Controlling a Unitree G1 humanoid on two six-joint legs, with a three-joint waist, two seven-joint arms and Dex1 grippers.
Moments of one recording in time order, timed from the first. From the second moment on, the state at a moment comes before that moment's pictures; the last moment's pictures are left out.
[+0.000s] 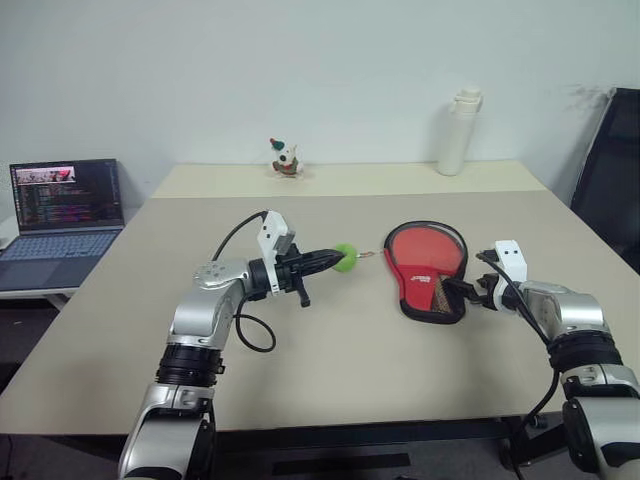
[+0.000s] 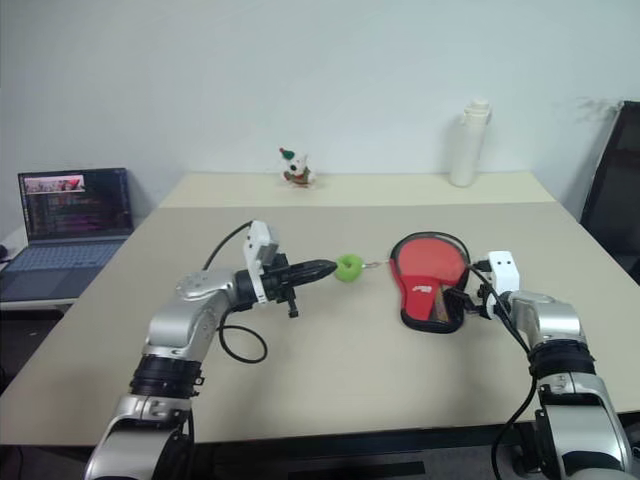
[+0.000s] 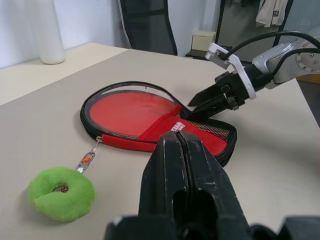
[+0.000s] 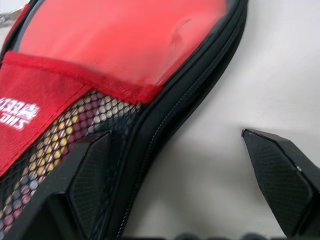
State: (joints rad) left arm -0.72 0.39 0.04 0.23 -0.31 0.37 -1.07; right arm -0.78 -0.56 -0.08 0.63 0.25 0.70 0.57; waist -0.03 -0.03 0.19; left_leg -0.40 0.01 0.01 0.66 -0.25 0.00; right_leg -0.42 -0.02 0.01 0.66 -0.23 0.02
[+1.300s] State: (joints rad) left arm -0.45 0.71 -0.07 -0.01 -0.40 0.44 -1.39; right arm -0.54 -0.31 0.01 -0.07 0.38 1.21 0.61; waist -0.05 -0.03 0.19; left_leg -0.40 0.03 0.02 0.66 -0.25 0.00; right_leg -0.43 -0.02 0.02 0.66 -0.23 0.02
